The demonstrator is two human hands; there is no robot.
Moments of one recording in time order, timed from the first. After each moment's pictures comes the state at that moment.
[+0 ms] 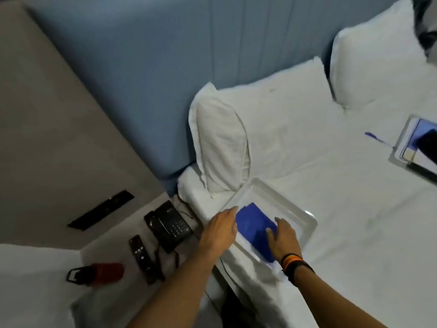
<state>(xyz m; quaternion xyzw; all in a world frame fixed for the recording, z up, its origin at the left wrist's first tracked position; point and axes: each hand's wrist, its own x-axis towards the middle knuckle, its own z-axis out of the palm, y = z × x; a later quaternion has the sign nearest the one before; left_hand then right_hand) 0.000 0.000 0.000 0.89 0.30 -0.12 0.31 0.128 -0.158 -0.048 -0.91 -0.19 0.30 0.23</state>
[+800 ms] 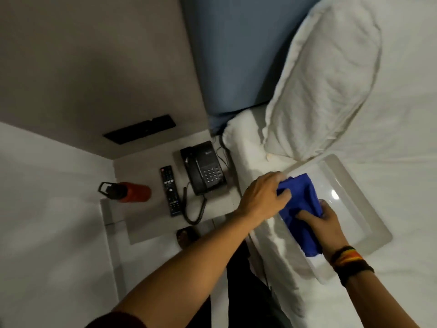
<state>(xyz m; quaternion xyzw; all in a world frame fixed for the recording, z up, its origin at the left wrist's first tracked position) -0.009 0.040 -0.064 0.78 0.42 0.03 0.47 0.123 -0.095 -0.065 -0.80 -0.11 0.48 0.35</state>
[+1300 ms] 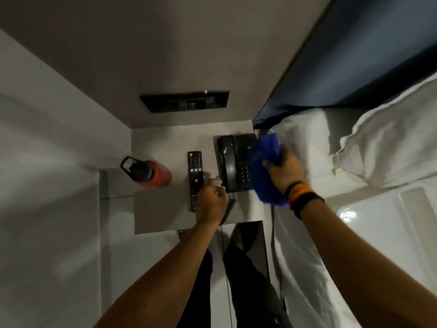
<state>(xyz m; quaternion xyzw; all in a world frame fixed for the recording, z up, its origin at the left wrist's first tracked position) -0.222 0.097 -0.217 0.48 0.72 0.15 0.49 -0.035 0.138 -0.136 -0.82 -0.36 0.40 0.20</state>
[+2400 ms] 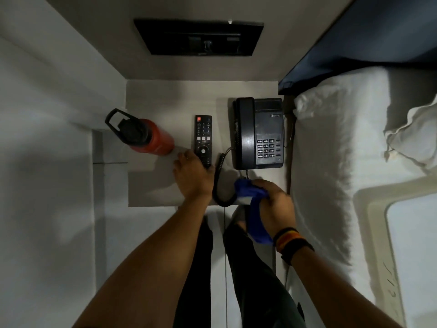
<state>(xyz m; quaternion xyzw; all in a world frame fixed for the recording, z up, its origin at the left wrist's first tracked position) -0.267 0.104 -0.294 0.53 0.81 -0.04 0.26 -0.091 0.017 -0.242 -0.78 -0.46 0.40 0.14</state>
